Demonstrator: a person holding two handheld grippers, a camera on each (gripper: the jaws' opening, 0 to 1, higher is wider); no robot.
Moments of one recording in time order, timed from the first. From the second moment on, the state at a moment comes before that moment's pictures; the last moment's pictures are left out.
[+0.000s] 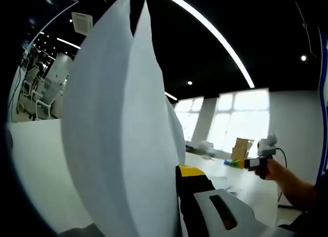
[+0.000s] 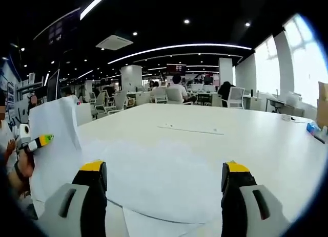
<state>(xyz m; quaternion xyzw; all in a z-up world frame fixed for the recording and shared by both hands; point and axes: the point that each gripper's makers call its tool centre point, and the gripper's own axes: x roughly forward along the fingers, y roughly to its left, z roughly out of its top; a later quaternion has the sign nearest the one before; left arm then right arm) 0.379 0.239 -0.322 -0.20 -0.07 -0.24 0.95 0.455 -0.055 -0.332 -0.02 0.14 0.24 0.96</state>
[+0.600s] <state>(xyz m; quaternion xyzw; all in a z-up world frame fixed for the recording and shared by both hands) 0.380 0.240 -0.322 -0.20 -0.07 -0.24 0.95 0.456 -0.058 -0.338 -0.02 0.14 0.24 0.96</state>
